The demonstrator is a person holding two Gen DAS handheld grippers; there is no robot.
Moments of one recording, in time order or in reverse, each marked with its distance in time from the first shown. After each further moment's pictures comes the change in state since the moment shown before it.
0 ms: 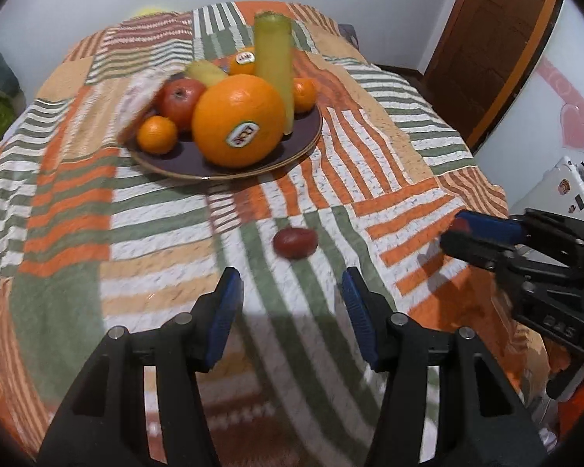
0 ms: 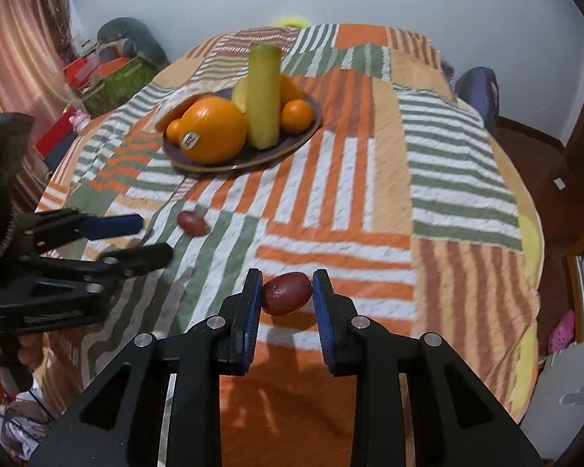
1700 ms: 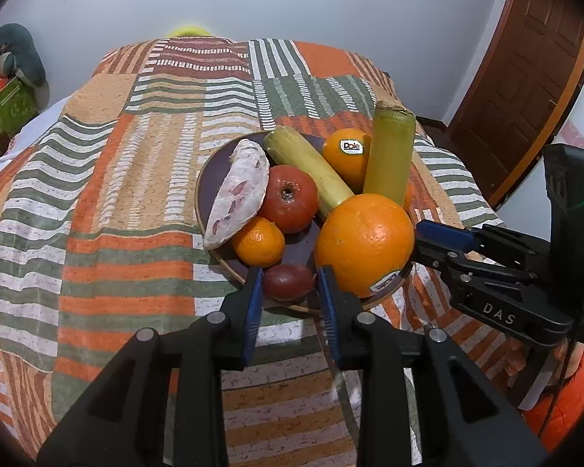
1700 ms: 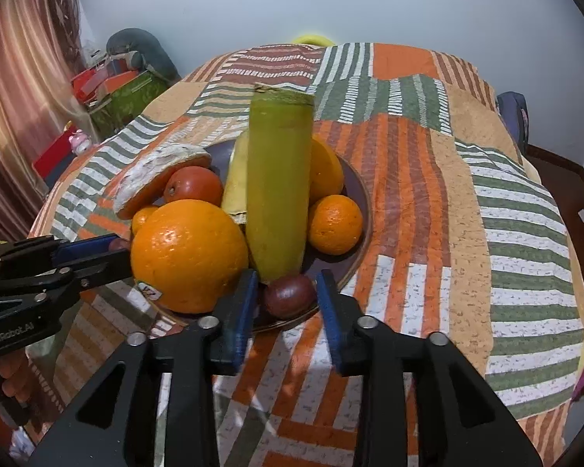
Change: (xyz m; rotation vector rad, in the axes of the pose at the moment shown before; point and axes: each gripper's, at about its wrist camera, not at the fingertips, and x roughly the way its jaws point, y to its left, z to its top) left arm 0.002 0.085 0.061 -0.115 -0.145 0.024; right arm 0.083 0.016 0.090 -0.037 -0.061 0.056
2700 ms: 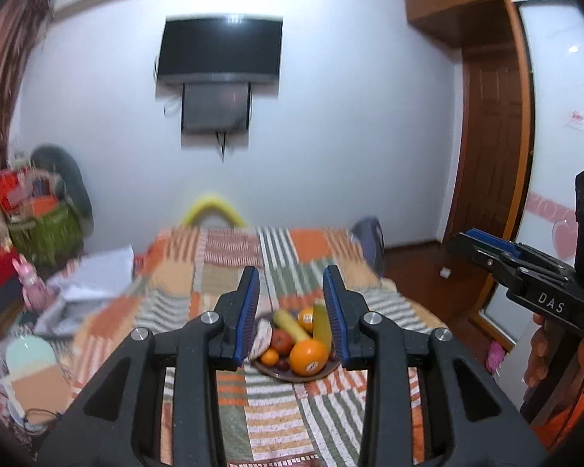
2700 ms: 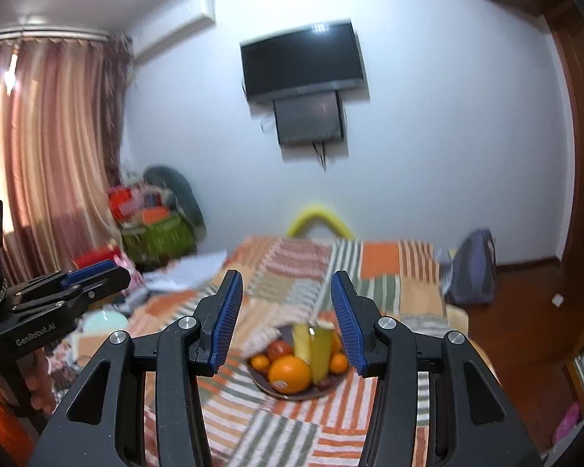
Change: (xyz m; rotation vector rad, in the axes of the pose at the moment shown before) left arm -0.302 -0.071 -0.018 0.100 -0.612 0.085; right arm -0.282 0.073 0.007 -0.058 -0.602 -0.017
